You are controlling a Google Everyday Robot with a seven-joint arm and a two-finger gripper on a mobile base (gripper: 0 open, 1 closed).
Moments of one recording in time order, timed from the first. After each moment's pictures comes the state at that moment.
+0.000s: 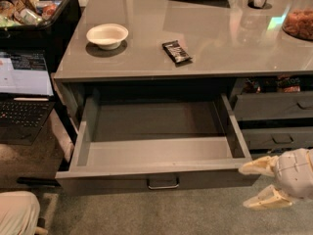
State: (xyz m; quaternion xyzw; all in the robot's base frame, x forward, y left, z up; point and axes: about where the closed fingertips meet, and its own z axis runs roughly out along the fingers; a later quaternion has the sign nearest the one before) arm 0.349 -0.232 0.739 -0.64 0.70 0.17 0.27
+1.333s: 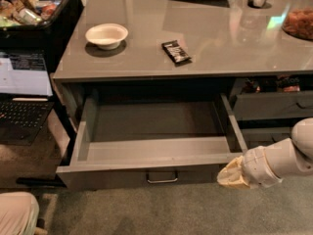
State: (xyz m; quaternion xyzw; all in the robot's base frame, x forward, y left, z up) arm 0.408 -0.210 0.646 -0.63 0.70 0.20 0.26
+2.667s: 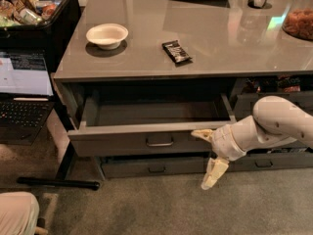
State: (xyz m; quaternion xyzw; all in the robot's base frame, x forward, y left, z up) arm 0.482 -0.141 0.645 -0.67 0.65 0.23 0.28
